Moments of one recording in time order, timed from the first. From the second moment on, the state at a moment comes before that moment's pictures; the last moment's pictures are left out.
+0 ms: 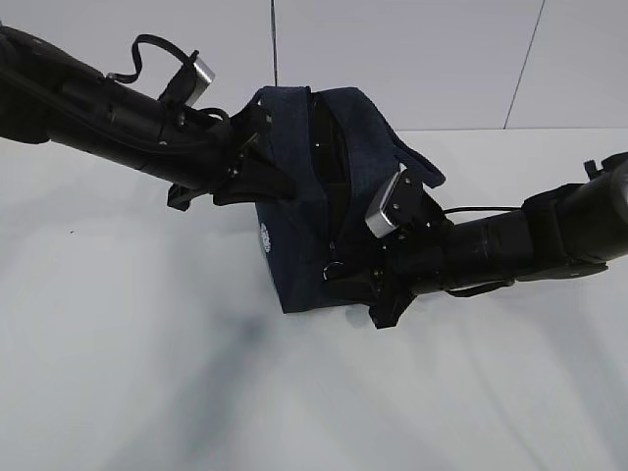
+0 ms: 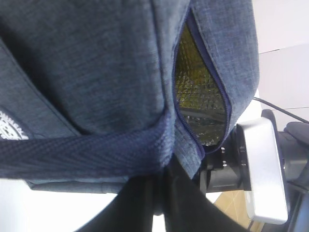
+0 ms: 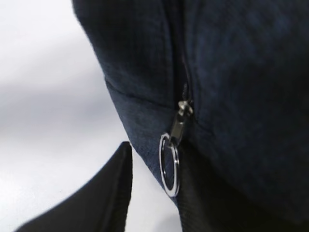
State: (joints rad) left arm -0.37 1.91 -1.26 -1.27 0.74 0.61; right arm 0.26 2.09 -1.02 1.80 0.80 -2.44
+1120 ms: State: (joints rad) left arm -0.37 1.91 -1.26 -1.27 0.74 0.61; right arm 0.26 2.09 -1.03 1.80 0.80 -2.44
